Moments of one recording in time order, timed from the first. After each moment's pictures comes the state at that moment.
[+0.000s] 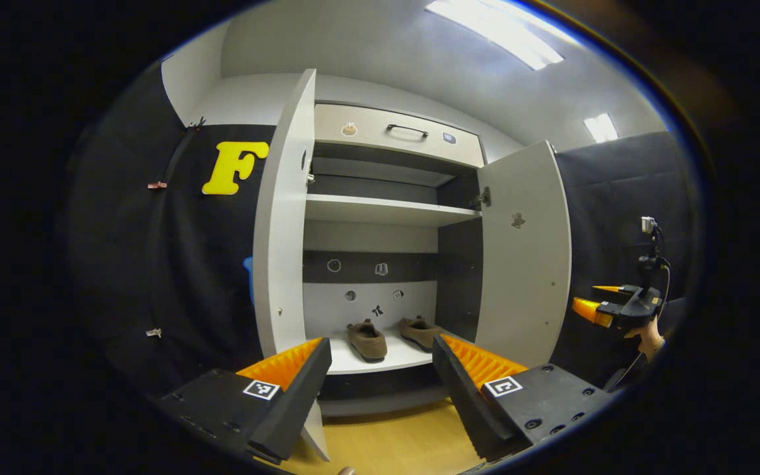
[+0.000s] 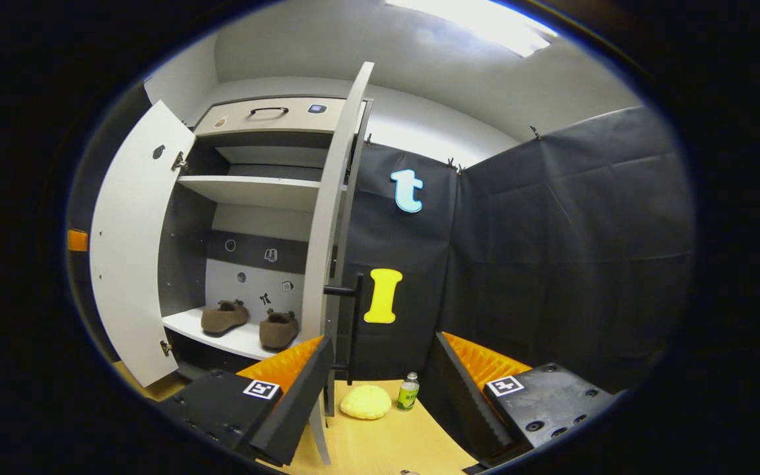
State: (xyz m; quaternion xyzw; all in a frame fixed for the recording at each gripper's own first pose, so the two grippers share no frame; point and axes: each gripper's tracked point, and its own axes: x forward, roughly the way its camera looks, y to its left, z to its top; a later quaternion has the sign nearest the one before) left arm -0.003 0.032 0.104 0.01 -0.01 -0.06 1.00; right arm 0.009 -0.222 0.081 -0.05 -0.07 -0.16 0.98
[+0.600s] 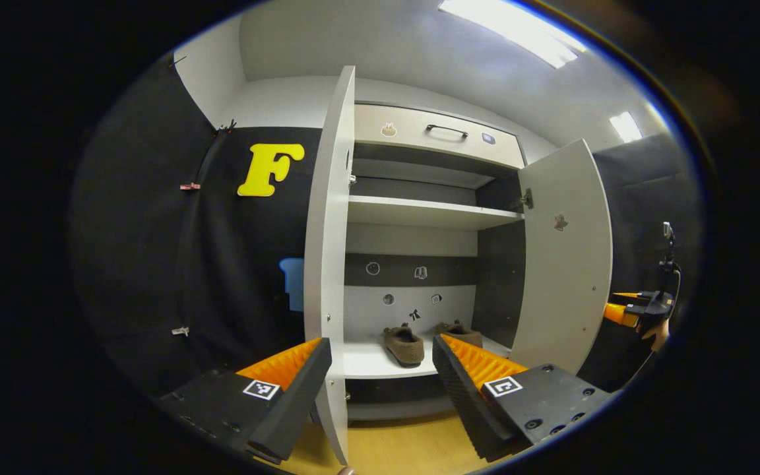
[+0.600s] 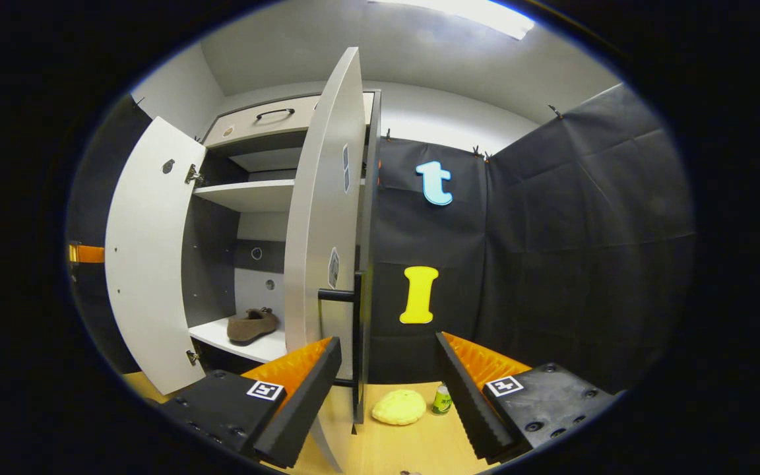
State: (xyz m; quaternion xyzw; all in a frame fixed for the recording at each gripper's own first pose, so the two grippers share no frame) left arm 0.009 0.073 0.104 0.01 -0.02 0.01 1.00; right arm 0.044 -0.200 0.073 -0.01 -0.06 -0.07 1.00
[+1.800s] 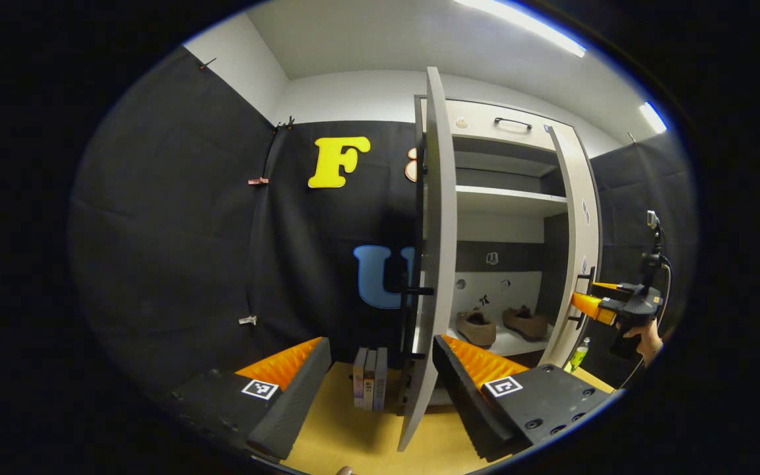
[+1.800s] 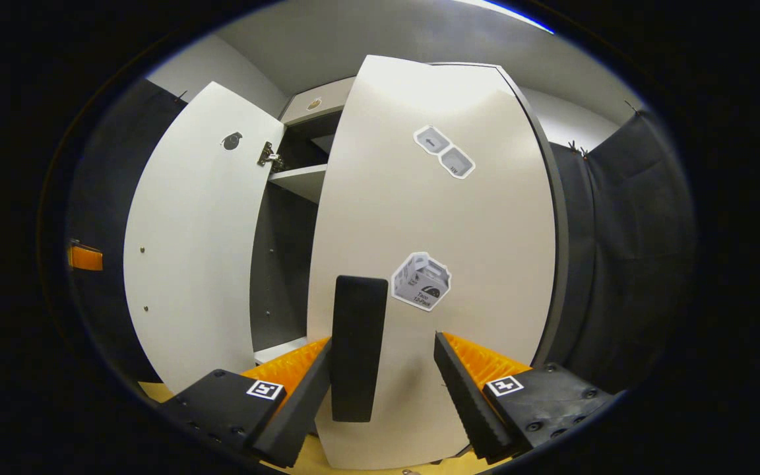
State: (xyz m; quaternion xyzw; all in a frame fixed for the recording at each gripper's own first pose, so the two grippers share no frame) left arm -0.034 0.176 0.087 0.00 0.01 0.14 0.99; right arm 0.196 -0.016 0.073 -0.01 -0.07 0.09 0.99
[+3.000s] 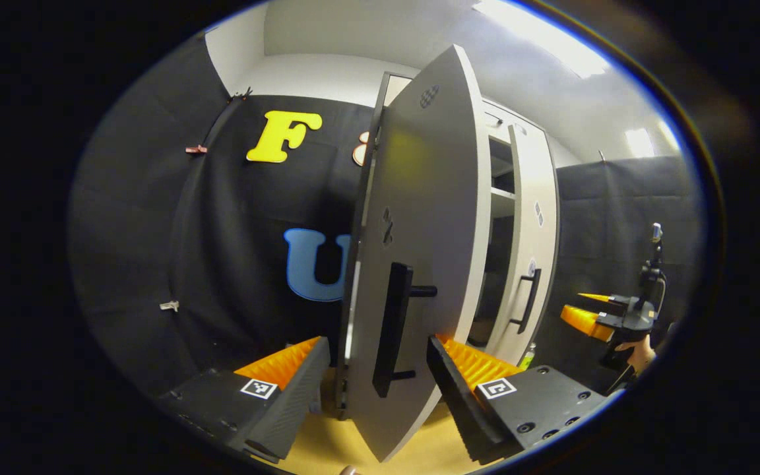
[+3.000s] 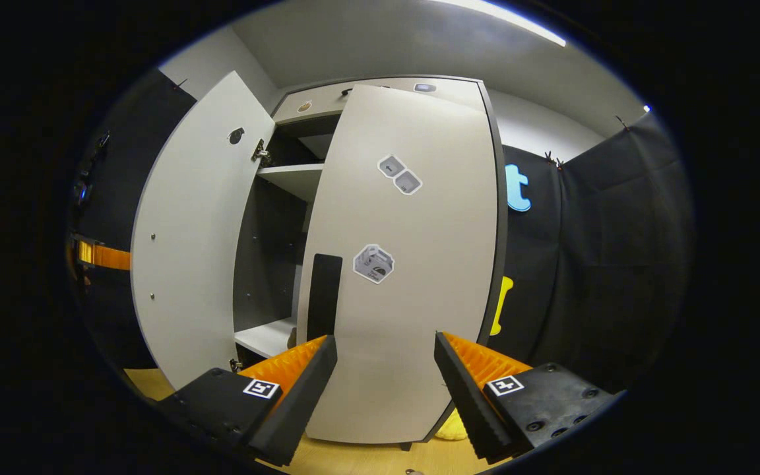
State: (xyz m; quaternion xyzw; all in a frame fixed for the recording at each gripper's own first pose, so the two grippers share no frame) left arm 0.051 0.116 0.067 -0.06 0.02 -0.01 1.00; right arm 0.133 -0.065 0.067 -0.05 -0.06 0.03 1.00
